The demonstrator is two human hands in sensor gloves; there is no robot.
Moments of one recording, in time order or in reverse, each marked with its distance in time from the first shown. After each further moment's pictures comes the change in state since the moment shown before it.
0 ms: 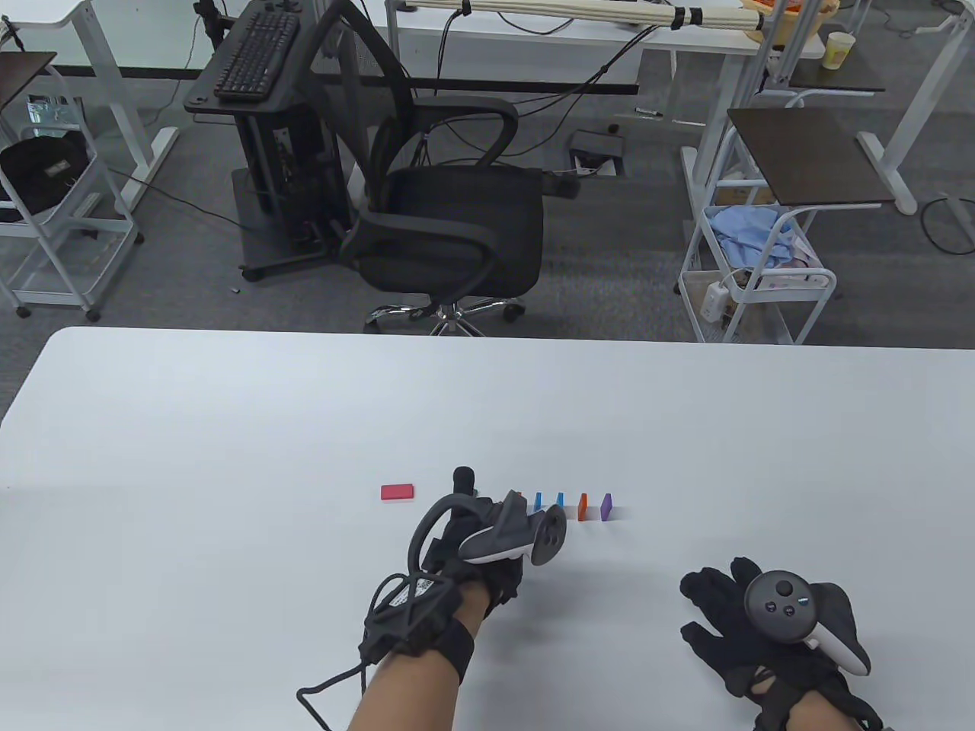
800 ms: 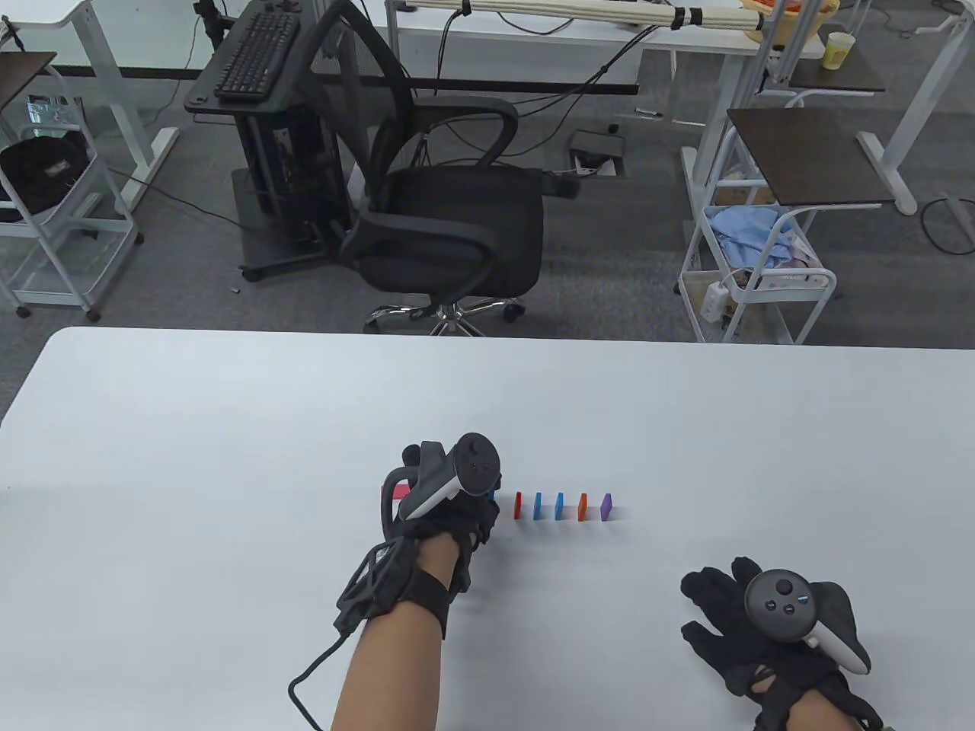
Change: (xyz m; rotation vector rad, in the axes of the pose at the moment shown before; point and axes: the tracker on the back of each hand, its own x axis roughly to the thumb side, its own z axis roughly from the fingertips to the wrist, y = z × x) left_hand -0.070 -0.013 -0.028 0.067 0.174 0.468; right_hand -0.001 0.000 -0.001 0.003 0.009 0.000
